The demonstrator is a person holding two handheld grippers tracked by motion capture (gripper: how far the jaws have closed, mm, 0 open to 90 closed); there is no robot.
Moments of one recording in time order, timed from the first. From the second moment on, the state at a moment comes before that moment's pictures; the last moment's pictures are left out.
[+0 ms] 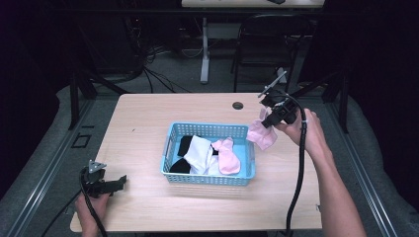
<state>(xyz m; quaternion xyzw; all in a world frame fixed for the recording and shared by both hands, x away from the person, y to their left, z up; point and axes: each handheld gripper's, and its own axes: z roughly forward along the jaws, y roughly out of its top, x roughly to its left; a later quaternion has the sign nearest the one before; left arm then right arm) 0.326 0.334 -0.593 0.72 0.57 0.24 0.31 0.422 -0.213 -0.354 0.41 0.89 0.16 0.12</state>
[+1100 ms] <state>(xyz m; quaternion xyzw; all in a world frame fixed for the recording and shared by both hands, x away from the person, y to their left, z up) 0.326 0.334 -0.593 0.72 0.57 0.24 0.31 0.440 -0.286 -0.444 0.50 0.85 0.09 0.09</state>
